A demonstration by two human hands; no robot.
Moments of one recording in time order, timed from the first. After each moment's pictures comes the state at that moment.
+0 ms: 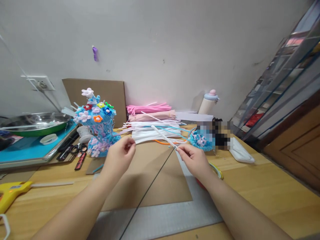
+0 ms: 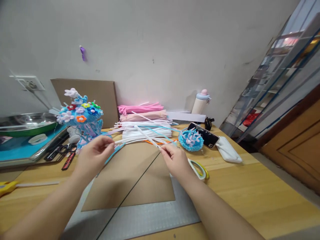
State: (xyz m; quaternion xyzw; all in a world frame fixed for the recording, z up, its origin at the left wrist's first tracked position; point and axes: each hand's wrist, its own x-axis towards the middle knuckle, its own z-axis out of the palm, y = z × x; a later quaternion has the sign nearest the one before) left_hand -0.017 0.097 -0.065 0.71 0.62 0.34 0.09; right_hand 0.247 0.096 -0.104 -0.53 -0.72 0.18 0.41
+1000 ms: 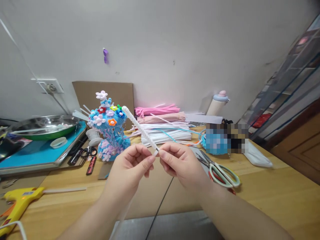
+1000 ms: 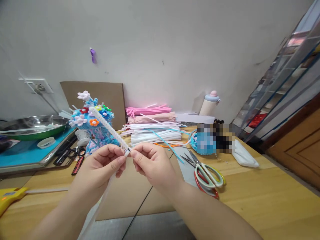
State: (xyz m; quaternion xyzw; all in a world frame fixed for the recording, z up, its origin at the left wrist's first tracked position) left_hand -0.025 0.057 -0.030 0.51 0.41 0.54 0.53; right_hand 0.128 0.075 -0.038 -0.26 -0.55 0.62 0.50
